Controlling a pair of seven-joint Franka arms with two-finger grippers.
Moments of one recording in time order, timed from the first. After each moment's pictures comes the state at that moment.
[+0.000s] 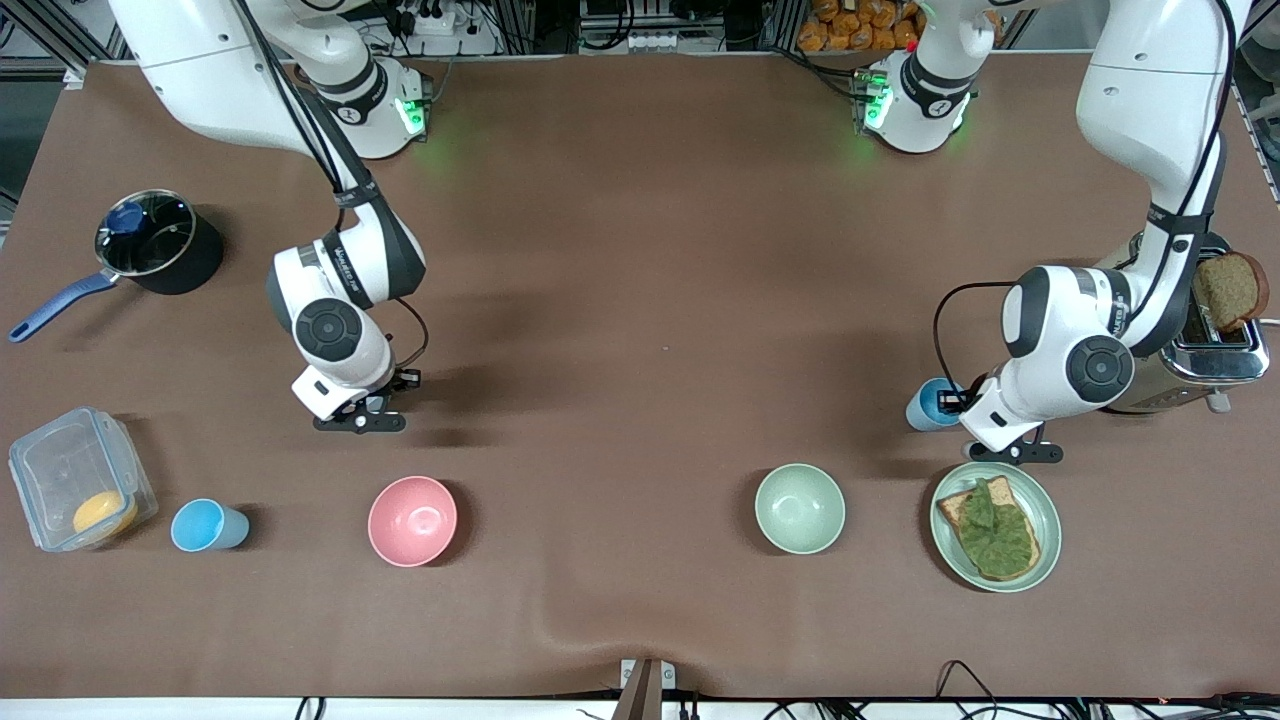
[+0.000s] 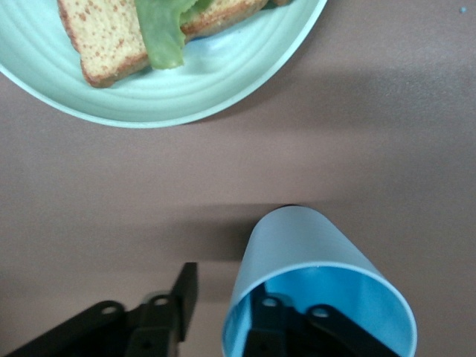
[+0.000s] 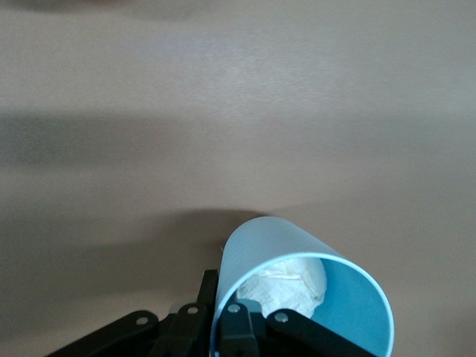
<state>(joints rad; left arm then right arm) 0.00 0.52 -0.06 -1.90 0.08 2.28 -0.08 0.22 0.46 0.03 -1.96 -0.27 2.21 0.42</state>
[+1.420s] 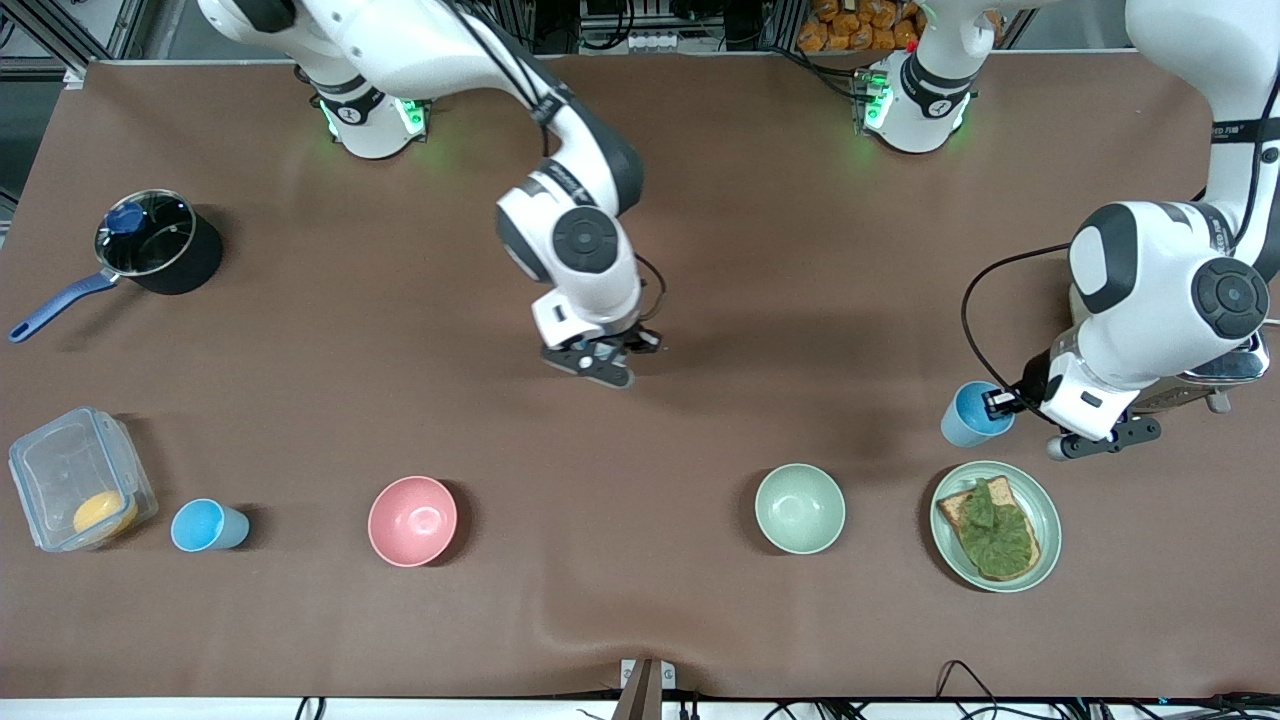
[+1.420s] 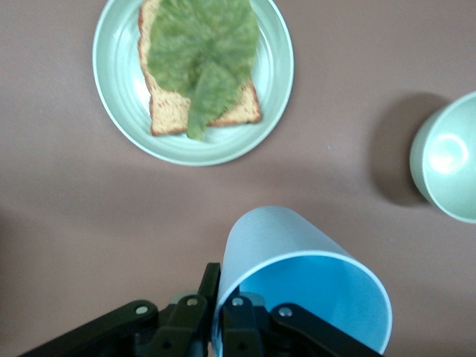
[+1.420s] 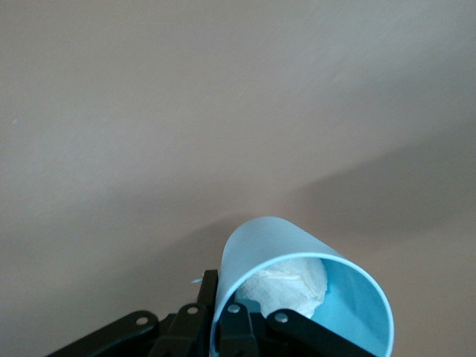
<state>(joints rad) 0.01 0.30 -0.08 -1.86 -0.07 2.18 -0.24 0.71 0.68 0.08 -1.47 0.03 2.18 1.15</state>
